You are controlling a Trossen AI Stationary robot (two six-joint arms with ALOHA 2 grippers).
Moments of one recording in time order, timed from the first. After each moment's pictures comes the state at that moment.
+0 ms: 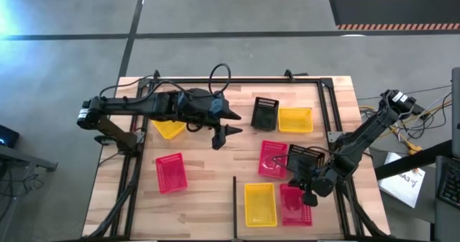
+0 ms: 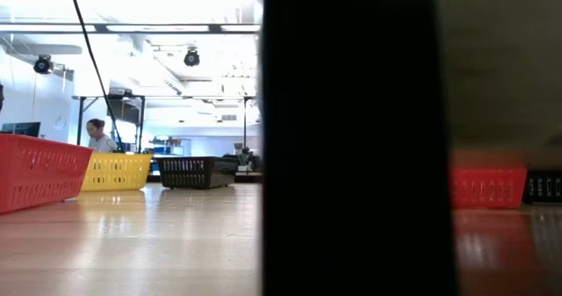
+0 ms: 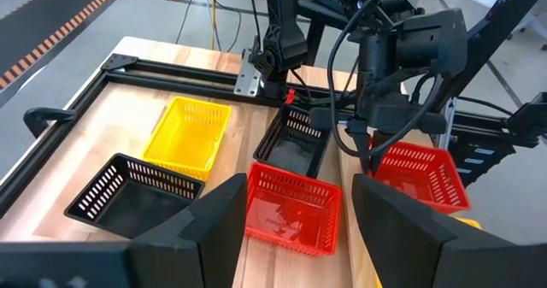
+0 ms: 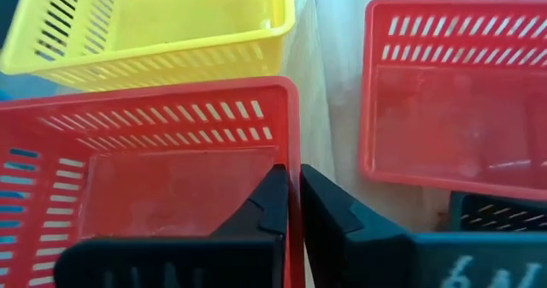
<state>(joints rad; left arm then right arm) -0.03 1.49 1.60 -0.53 -0.03 -0.18 0.78 1.18 0.64 -0.38 0.32 0.72</state>
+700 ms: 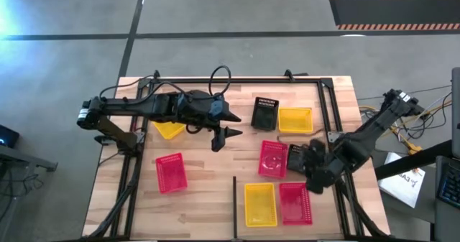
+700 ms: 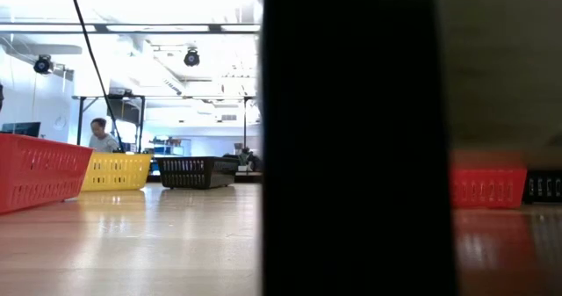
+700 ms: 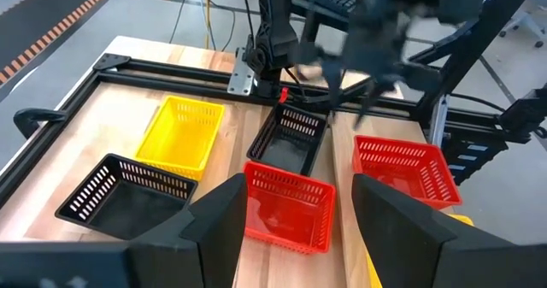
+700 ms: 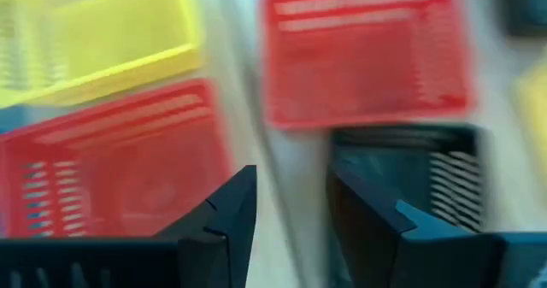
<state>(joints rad) -0.05 1.49 1.60 -0.53 -0.03 -0.18 0.68 1.14 1.01 -1.06 0.26 0.92</state>
